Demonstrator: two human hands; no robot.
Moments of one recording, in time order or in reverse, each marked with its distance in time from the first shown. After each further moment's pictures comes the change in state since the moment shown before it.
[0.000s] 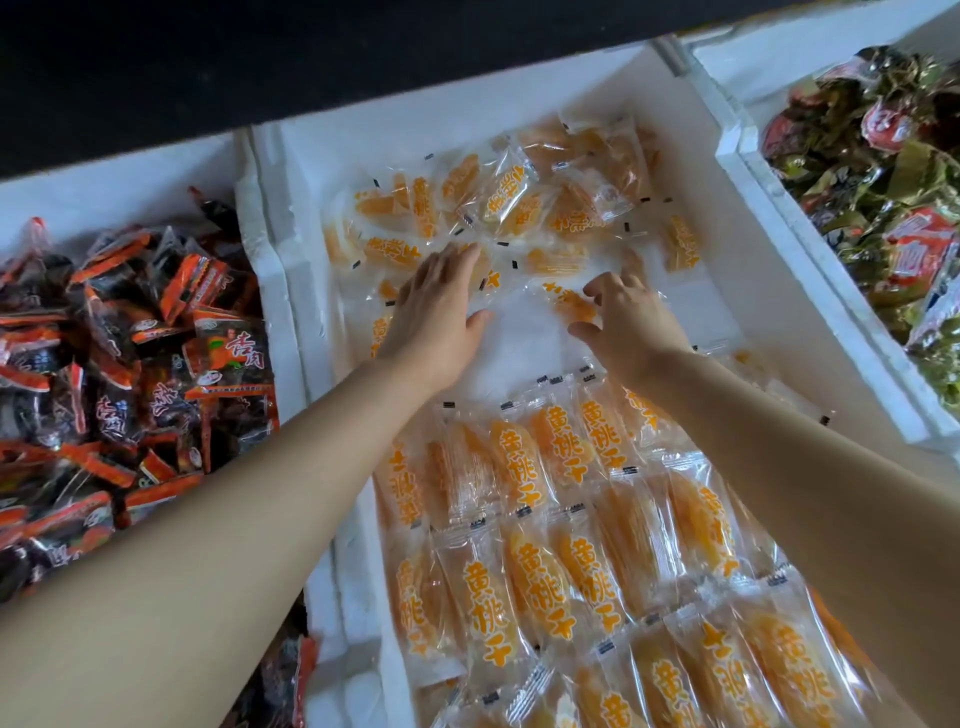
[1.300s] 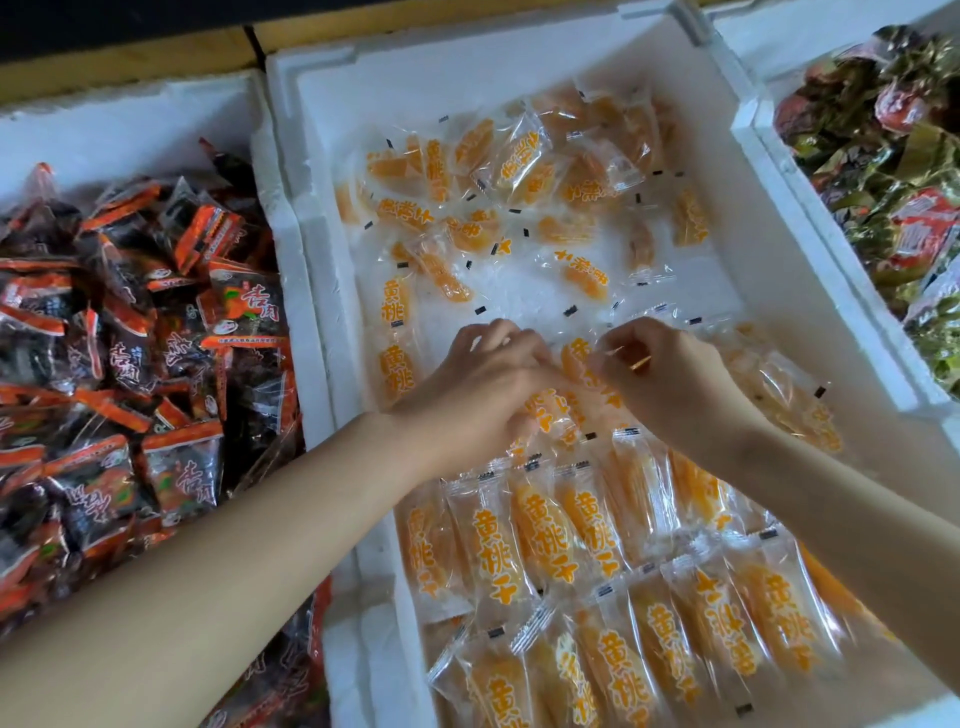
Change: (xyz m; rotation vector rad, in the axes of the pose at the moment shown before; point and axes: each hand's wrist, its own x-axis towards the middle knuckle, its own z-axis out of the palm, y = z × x) left_hand -0.080 0.022 -0.005 0.071 -0.265 0.495; right_hand -0.093 -0.010 -0.018 0.318 0.000 0.054
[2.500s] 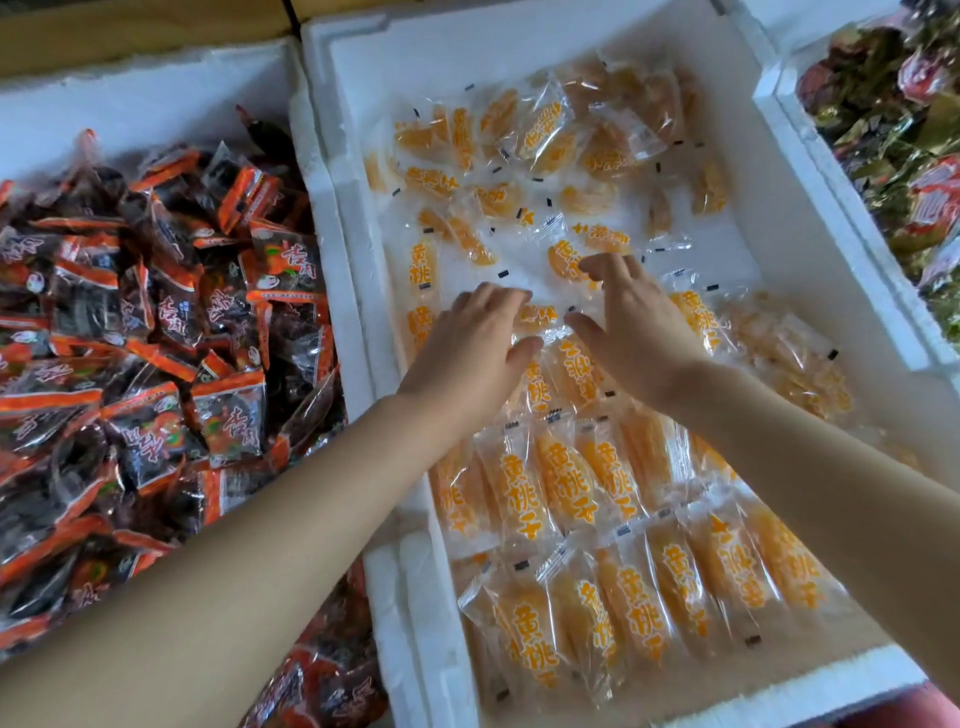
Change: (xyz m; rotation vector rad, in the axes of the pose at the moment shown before) left_hand -0.021 0.007 0.001 -0.180 0.220 -0.400; right_hand 0.012 -0.013 0.030 -0.234 0.019 -0.264
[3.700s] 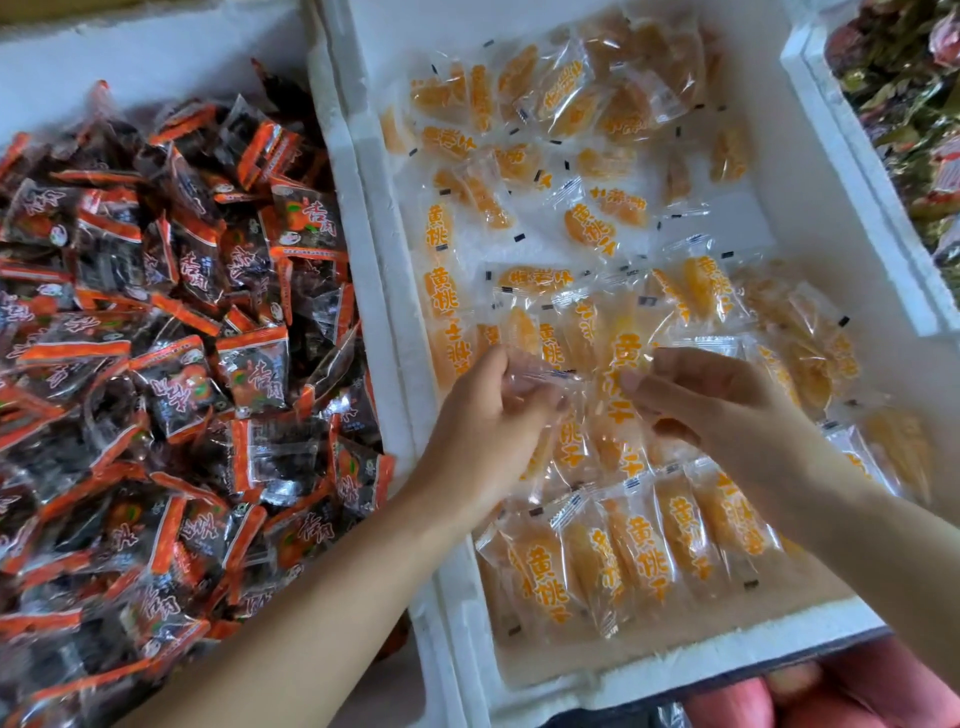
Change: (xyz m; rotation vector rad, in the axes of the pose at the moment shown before) left_hand -0.086 0.036 -0.007 -0.889 -0.035 -0.456; right_hand -0.103 -0.028 -0.036 0.941 -0.172 0.471
